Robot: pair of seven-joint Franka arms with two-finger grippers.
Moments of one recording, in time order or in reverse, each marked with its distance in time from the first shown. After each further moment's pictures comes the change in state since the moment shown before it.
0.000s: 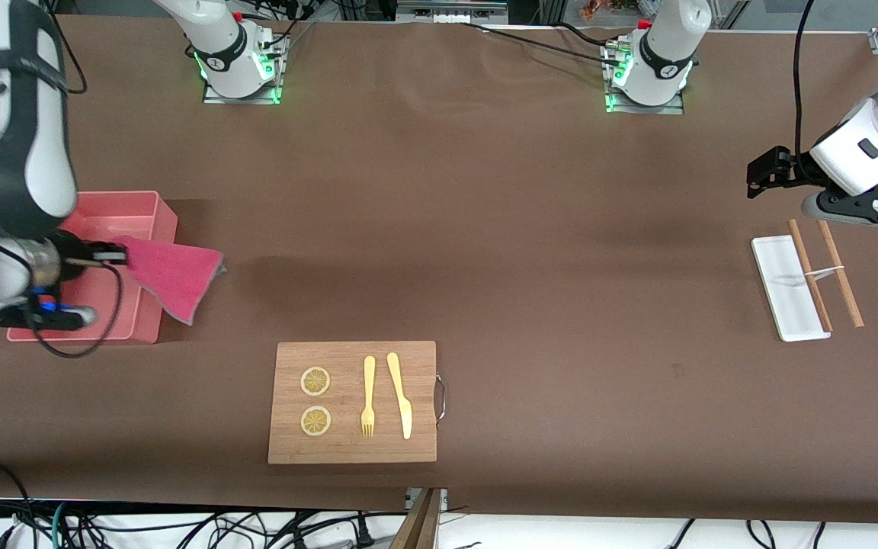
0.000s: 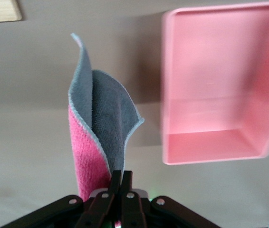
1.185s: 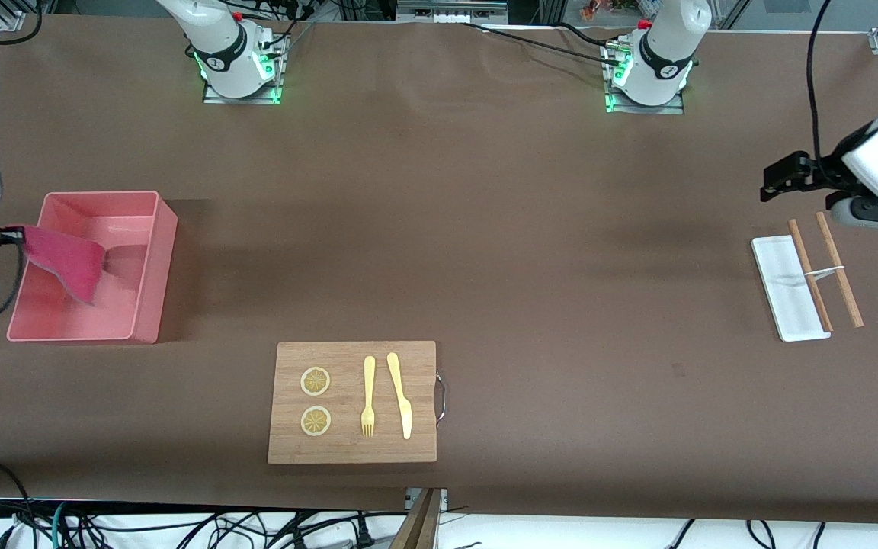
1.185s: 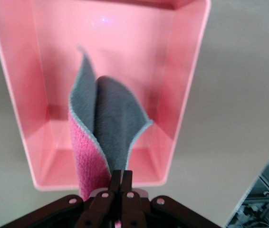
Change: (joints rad) left arm 0.094 0.014 0.004 0.001 -0.081 0.000 0.002; right arm -0.181 -0.095 -0.067 -0.430 -0.180 0.439 -0.295
